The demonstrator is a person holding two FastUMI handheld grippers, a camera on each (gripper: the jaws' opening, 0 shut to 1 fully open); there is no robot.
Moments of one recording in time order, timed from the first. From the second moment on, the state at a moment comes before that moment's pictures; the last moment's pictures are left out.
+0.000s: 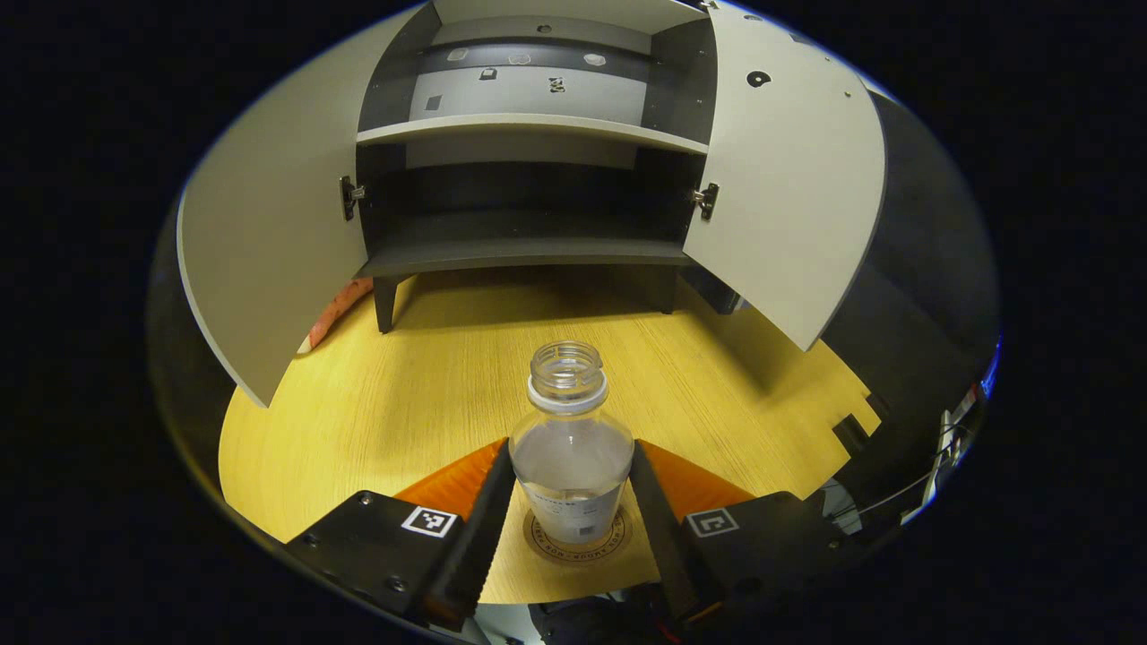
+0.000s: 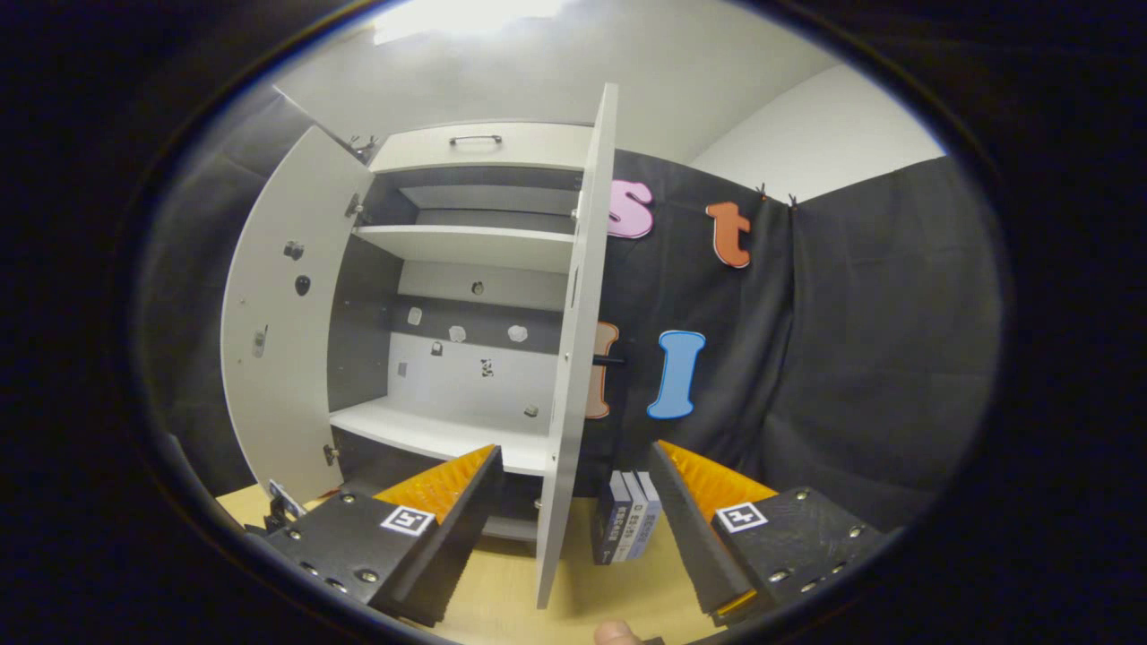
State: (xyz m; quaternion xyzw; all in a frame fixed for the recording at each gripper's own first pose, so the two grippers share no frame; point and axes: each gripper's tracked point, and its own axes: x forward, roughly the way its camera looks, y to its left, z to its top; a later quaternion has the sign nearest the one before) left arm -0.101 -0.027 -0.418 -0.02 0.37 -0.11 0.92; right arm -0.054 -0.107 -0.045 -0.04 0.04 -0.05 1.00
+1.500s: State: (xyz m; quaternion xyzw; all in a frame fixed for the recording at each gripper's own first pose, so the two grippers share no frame) left arm -0.084 -0.026 -0.317 0.00 0.30 -0.09 0.95; right arm -0.065 -0.115 -0.058 0.00 0.06 -0.06 1.00
